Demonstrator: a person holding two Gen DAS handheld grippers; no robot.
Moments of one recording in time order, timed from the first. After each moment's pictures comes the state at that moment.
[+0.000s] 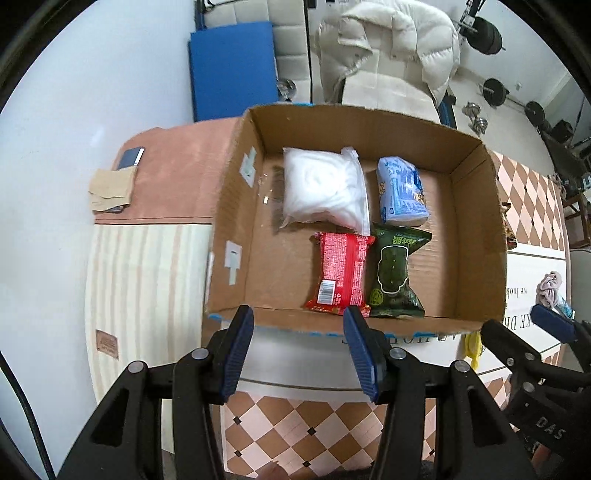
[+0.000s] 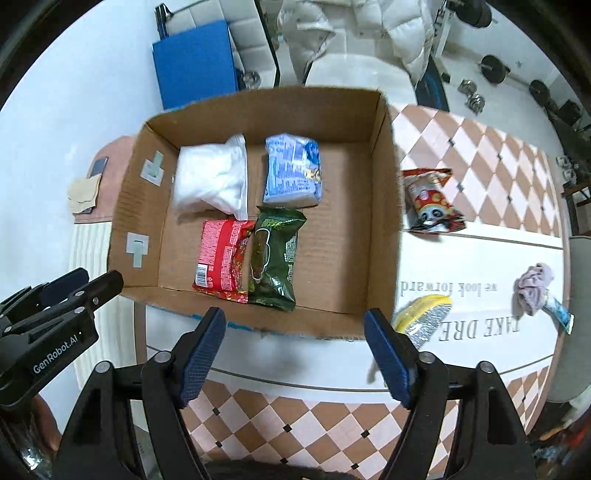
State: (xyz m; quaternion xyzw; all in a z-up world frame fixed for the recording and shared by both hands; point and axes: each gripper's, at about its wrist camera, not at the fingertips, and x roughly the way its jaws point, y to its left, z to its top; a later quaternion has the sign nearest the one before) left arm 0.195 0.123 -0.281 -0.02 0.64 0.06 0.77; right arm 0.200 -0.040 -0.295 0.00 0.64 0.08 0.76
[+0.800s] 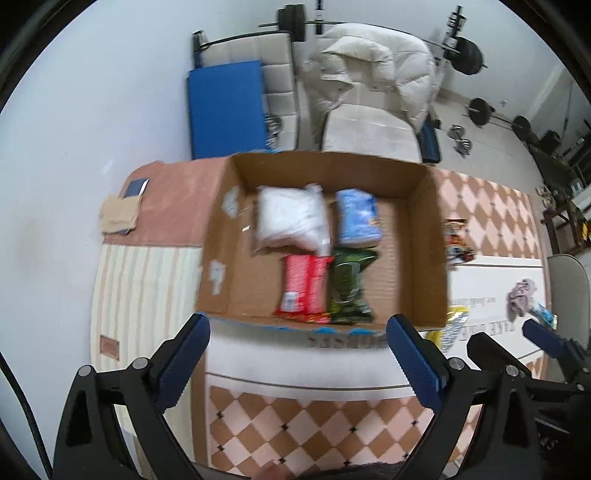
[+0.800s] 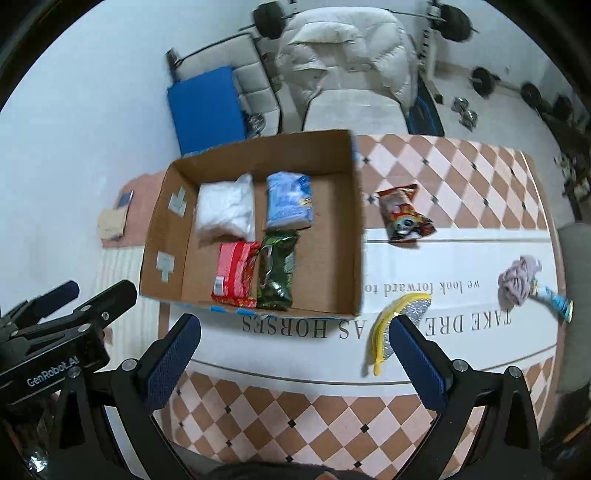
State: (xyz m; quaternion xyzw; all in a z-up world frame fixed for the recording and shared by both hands) left arm 0.185 0.063 -0.220 -0.02 0.59 0.05 0.80; right arm 0.167 -0.100 -0.247 0.08 0.59 0.07 0.80
